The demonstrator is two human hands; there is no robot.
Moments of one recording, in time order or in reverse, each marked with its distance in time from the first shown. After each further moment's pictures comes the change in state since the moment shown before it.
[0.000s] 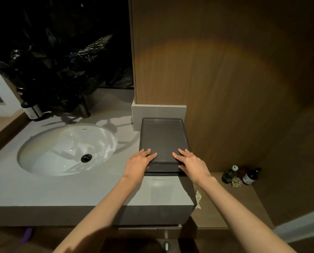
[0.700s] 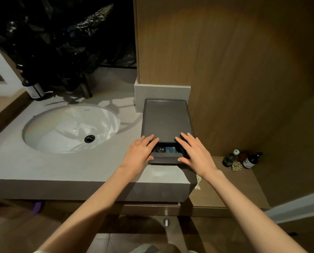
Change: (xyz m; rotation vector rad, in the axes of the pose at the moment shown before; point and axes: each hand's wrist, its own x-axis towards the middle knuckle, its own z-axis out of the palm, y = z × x) left_hand -0.038 0.006 0.003 0.005 -0.038 0.048; right_hand -0.029 0.004 0.022 -0.004 0.176 -0.144
